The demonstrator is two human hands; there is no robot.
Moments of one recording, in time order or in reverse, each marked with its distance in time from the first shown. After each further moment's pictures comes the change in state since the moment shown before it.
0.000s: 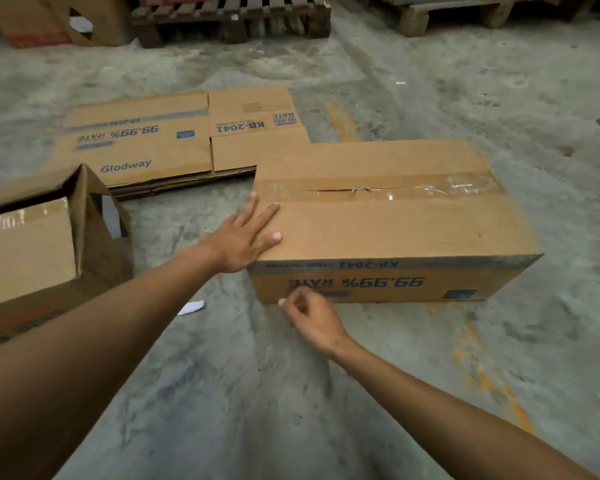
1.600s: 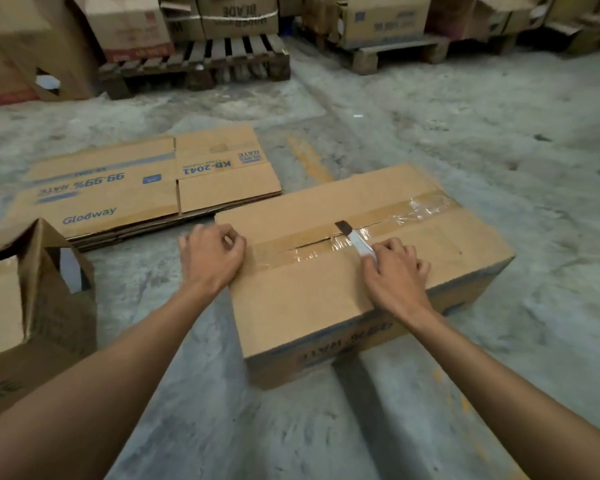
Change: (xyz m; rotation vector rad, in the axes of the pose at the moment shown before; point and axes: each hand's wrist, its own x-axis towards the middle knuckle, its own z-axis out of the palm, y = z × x) left_hand 0.036 0.027 0.004 -0.104 0.789 -0.048; right_hand -0.004 -0.015 -0.170 -0.596 0.506 -0.022
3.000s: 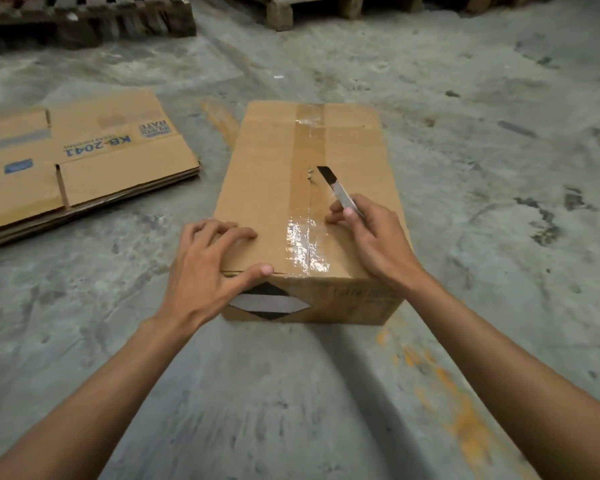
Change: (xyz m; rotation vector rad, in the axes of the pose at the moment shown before) left_hand -0.046 0.066 0.048 -0.250 -0.245 0.420; right_hand 0.010 0.060 -0.030 0.466 0.111 -0.045
